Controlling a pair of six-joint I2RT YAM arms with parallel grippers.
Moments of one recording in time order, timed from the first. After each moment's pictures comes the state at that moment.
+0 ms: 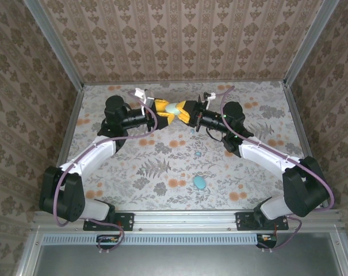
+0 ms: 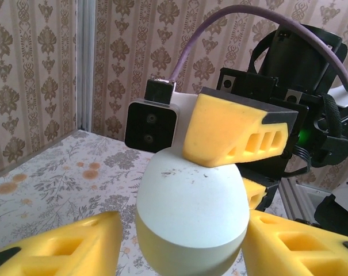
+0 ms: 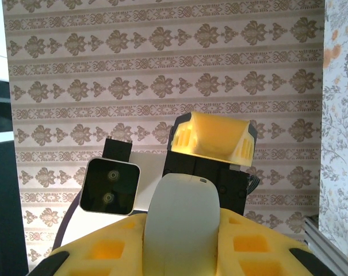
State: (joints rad) left arm -0.40 1.38 0.93 0.51 1.04 -0.22; right arm 0.50 1.44 0.92 0.68 -0.64 1.68
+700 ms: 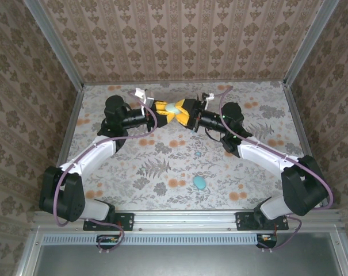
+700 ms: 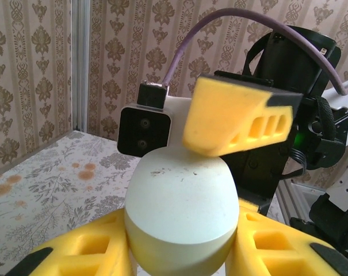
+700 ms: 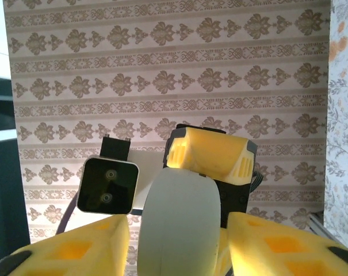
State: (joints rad) left arm -0.40 1.38 0.93 0.51 1.05 -0.23; right arm 0.51 1.46 0.92 0.70 -0.64 1.70
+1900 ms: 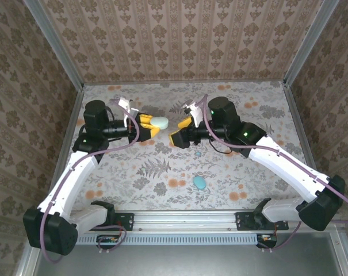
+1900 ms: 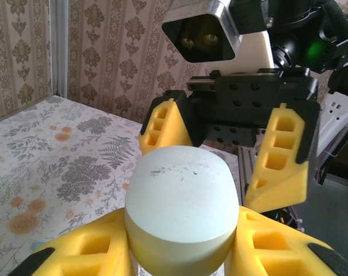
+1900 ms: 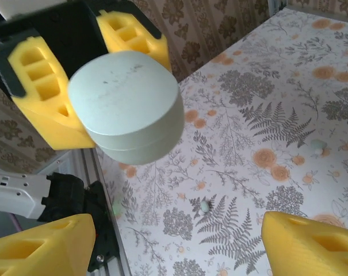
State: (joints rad) left arm -0.29 1.07 0.94 -0.09 1.19 -0.05; right arm 0.69 1.29 1.25 -0.40 -0.47 0.18
